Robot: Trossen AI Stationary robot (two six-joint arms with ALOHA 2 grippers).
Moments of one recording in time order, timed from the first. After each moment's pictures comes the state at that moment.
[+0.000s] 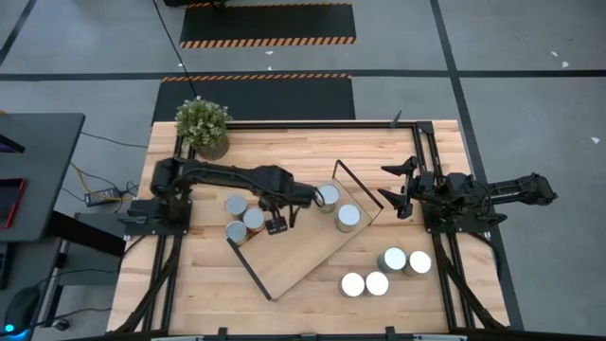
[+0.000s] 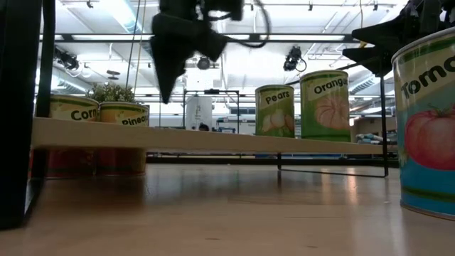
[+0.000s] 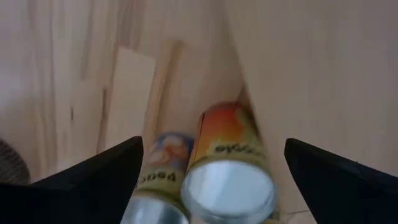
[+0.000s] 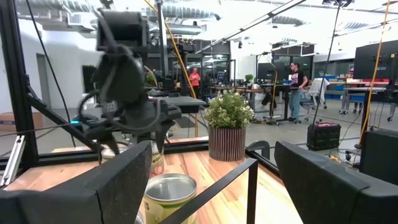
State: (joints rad) left arm -0.04 1.93 1.67 -1.38 -0.09 -0.34; right arm 0.07 0.17 0.01 0.39 0.32 -0.07
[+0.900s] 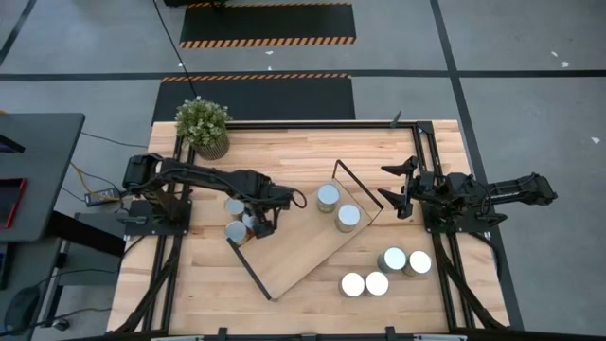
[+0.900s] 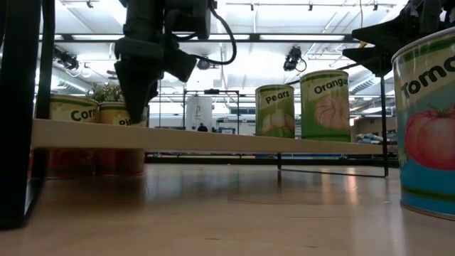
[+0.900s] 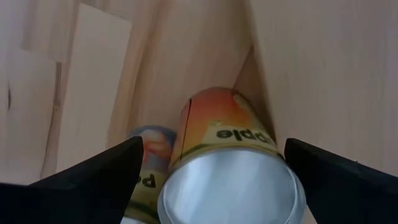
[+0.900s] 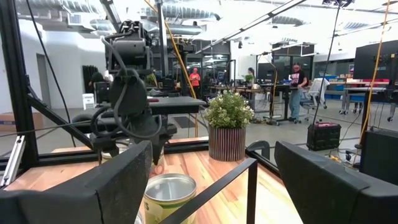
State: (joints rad) left arm -0.04 1.73 1.26 -1.08 -0.03 -0.38; right arm 0.07 0.17 0.01 0.39 0.32 -0.07
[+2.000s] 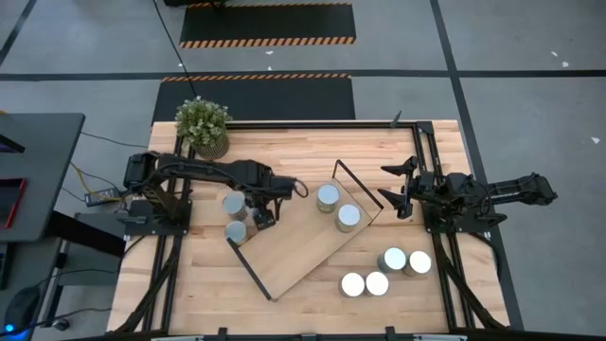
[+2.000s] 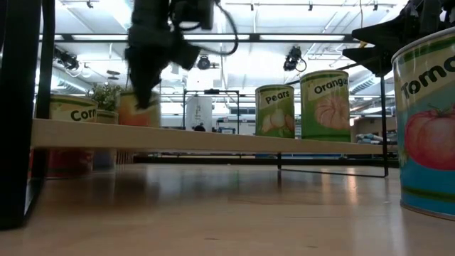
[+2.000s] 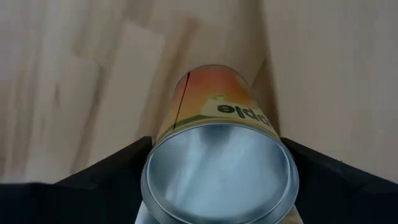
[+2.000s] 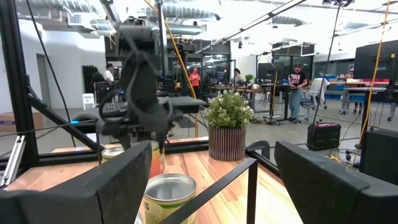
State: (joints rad) left arm 0.02 1.73 1.40 -1.20 -0.06 -0.37; right arm 0.07 0.17 0.01 0.39 0.32 -0.07
